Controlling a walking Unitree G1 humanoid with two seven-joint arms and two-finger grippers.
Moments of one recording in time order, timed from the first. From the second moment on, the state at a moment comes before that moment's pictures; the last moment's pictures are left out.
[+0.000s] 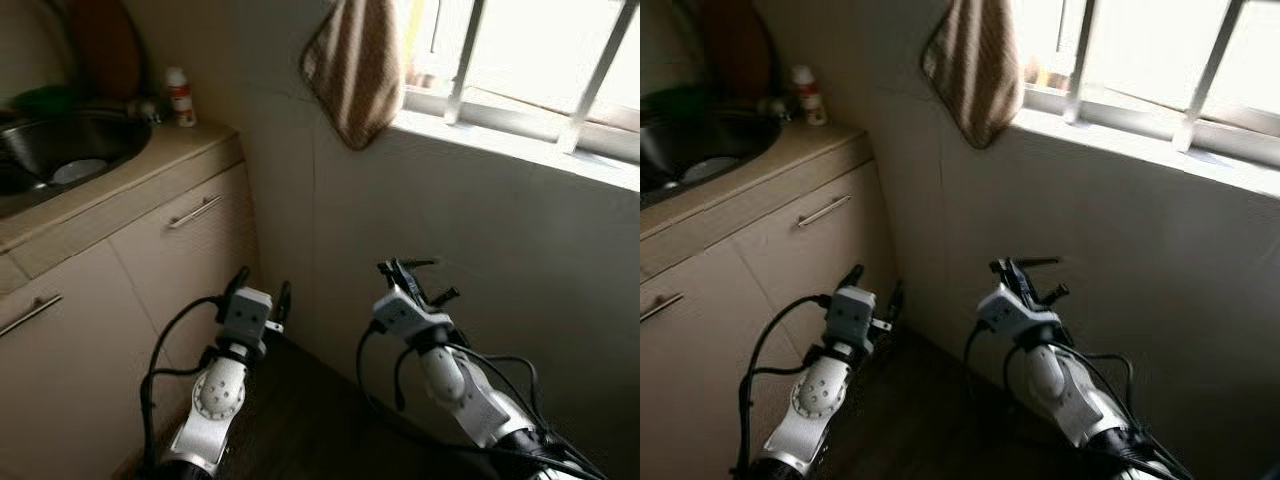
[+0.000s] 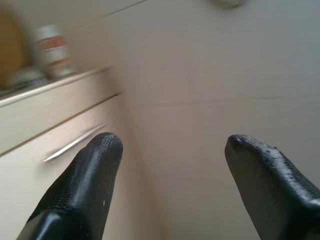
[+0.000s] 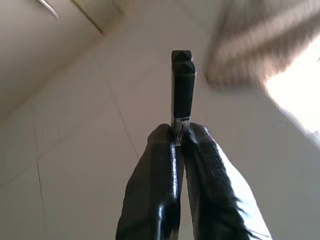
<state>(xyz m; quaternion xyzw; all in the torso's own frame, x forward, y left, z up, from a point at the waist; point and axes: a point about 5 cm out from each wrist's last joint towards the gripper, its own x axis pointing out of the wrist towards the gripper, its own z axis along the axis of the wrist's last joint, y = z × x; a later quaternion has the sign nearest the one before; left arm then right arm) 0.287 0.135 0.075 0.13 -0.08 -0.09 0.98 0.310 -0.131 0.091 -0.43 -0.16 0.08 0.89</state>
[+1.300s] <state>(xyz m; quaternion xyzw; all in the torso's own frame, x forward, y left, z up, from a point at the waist) 0.289 0.151 0.075 0.14 -0.08 -0.06 0.99 0.308 -0.102 0.151 -0.42 -0.39 -0.01 0.82</state>
